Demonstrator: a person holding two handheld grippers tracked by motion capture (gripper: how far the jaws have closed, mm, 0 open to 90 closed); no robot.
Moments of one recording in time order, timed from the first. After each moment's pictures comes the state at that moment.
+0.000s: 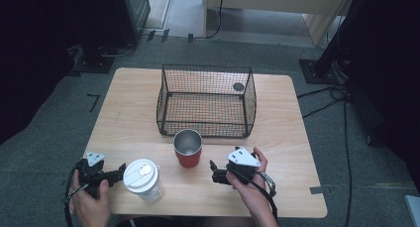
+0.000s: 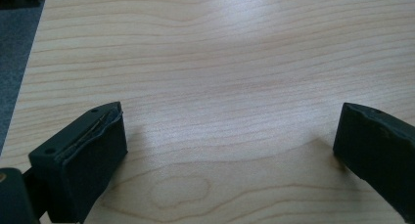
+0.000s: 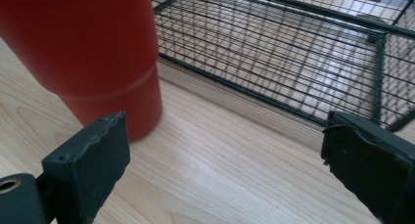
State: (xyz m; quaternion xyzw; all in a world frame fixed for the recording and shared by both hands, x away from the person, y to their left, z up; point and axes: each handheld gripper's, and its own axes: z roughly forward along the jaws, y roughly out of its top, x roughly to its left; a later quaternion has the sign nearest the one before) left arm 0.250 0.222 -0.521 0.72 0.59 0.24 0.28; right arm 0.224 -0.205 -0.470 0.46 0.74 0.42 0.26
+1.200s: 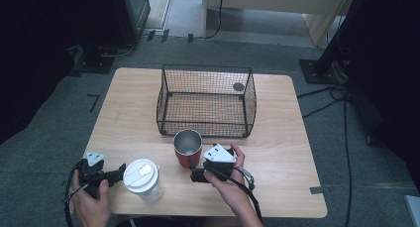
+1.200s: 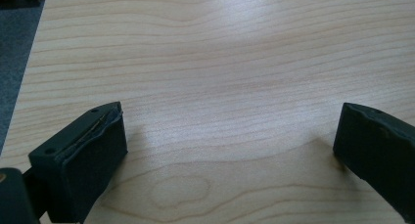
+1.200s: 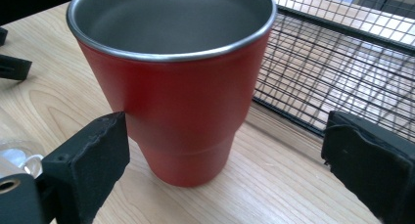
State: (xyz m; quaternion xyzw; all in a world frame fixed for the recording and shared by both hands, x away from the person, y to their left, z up) left arm 0.250 0.222 -0.521 0.72 0.59 0.24 0.28; right arm 0.234 -0.149 -0.466 0.42 0.76 0.44 0.24
